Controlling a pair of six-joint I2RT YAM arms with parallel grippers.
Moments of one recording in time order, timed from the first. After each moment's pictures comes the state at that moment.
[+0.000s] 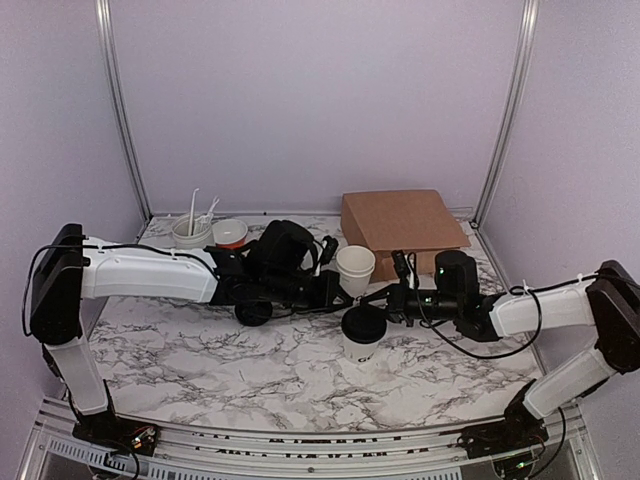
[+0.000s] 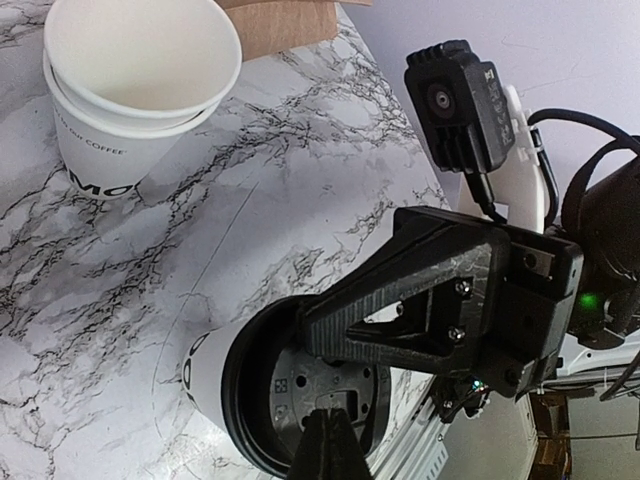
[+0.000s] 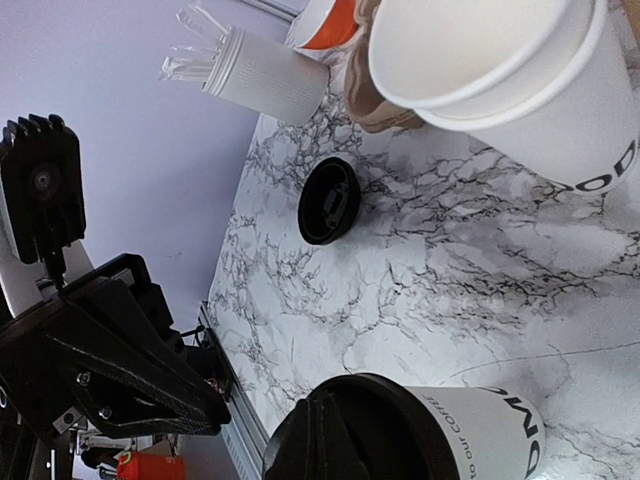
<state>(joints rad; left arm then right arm) -1.01 1.81 1.30 -0.08 0.23 -0.78 0.62 1.42 0.55 0.50 -0.55 0.92</state>
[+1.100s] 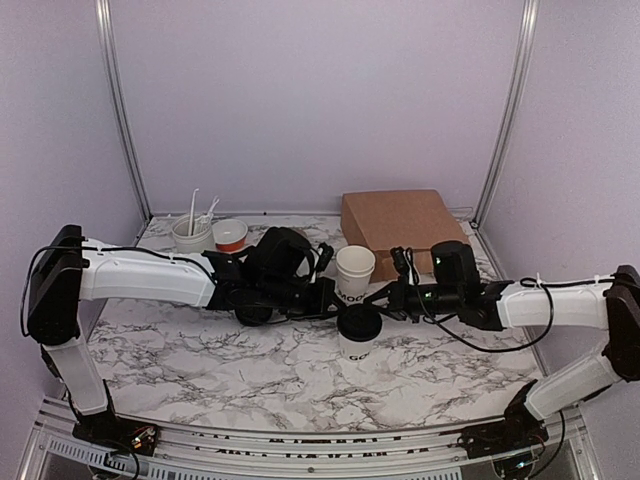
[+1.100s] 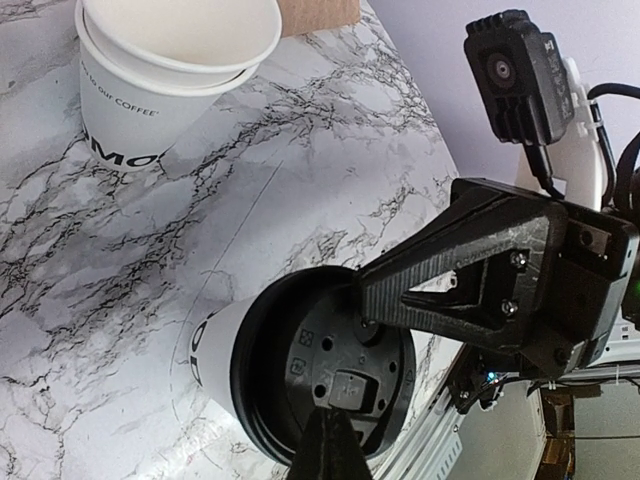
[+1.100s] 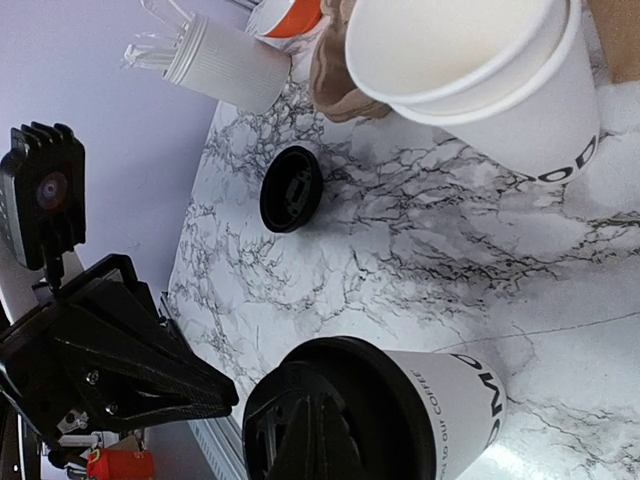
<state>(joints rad) -1.01 1.80 1.25 -0.08 0.22 -0.78 0.64 1.35 0.63 0.22 -0.48 0.82</state>
